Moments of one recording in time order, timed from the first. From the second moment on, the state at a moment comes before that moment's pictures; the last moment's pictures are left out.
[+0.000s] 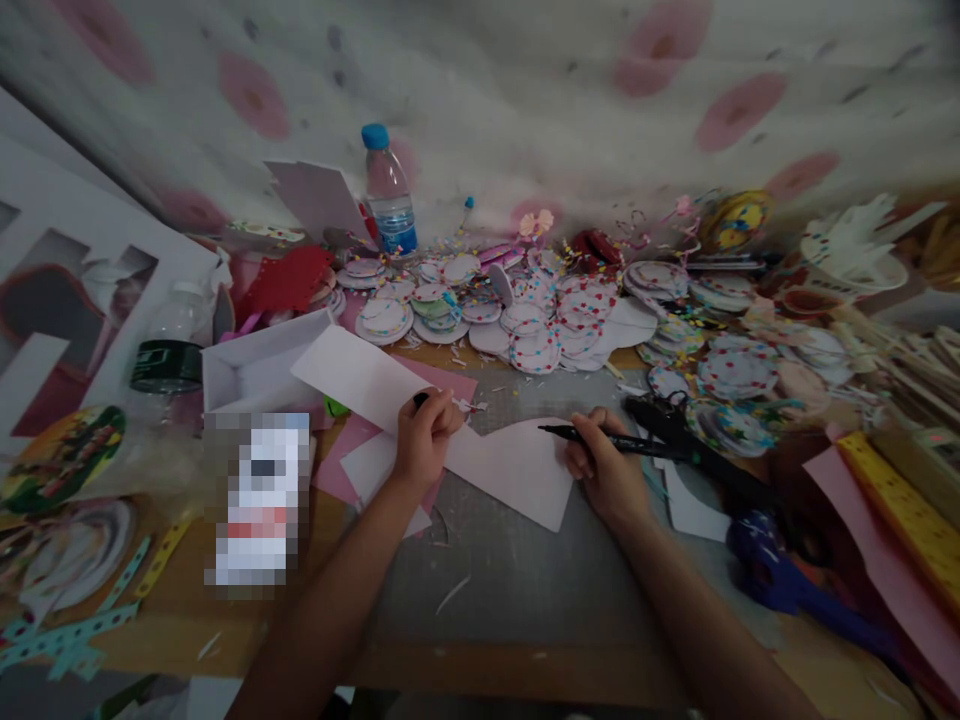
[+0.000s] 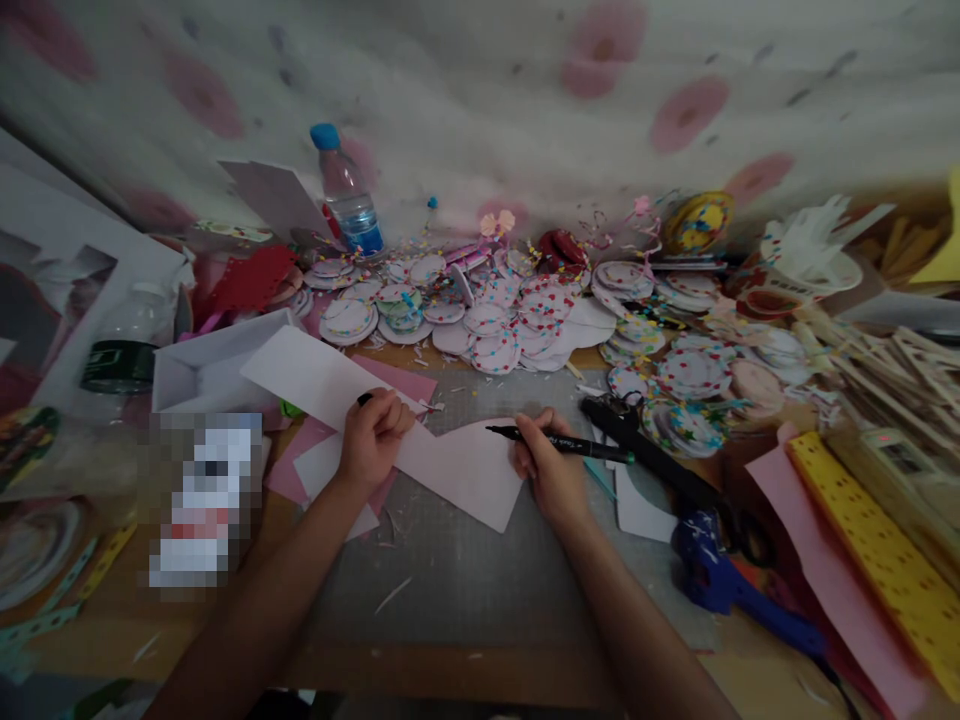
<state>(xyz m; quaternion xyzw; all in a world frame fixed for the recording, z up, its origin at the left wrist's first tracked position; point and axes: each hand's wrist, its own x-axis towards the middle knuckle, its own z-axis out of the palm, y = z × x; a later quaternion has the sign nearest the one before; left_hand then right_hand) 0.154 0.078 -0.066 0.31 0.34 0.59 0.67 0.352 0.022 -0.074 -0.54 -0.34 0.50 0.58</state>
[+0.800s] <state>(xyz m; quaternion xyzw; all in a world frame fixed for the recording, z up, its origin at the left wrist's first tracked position) 0.156 0.079 -0.067 0.32 0.34 0.59 0.66 0.338 0.031 -0.072 -0.64 -0.48 0.29 0.53</state>
